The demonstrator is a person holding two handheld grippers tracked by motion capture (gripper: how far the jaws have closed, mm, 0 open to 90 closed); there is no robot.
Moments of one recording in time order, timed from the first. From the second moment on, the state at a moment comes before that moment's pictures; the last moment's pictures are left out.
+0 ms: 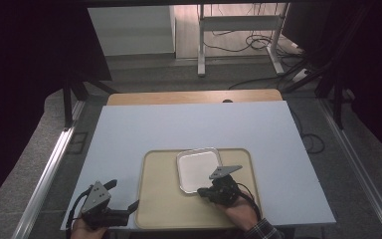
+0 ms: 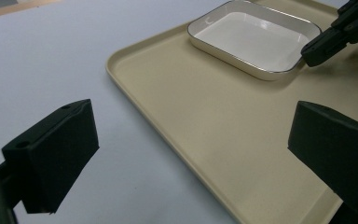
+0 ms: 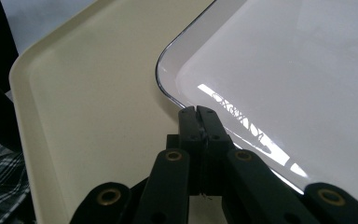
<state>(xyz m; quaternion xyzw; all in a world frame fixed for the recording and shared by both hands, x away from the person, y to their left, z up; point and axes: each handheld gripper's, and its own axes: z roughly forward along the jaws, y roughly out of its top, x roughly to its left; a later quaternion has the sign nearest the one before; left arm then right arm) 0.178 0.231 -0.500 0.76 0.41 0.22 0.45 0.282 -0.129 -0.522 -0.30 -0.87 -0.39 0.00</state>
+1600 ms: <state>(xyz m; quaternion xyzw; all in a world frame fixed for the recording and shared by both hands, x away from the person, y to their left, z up) 0.178 0.231 -0.500 0.76 0.41 0.22 0.45 0.282 -0.156 -0.489 -0.30 -0.86 -0.42 -0.07</state>
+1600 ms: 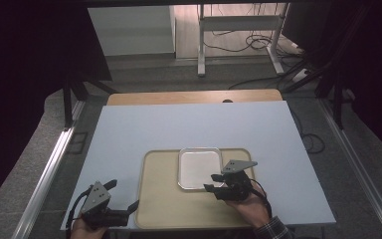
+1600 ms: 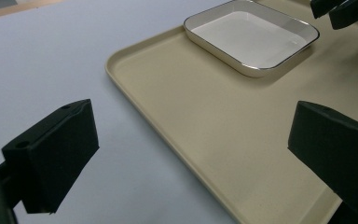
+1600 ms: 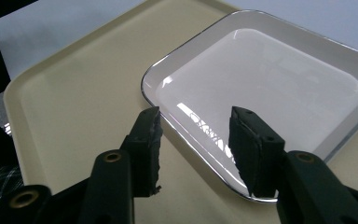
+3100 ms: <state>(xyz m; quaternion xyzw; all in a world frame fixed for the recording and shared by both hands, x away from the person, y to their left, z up) 0.177 0.232 -0.500 0.76 0.41 0.22 0.45 0.293 -0.200 -0.475 -0.32 -0.83 -0.44 -0.10</state>
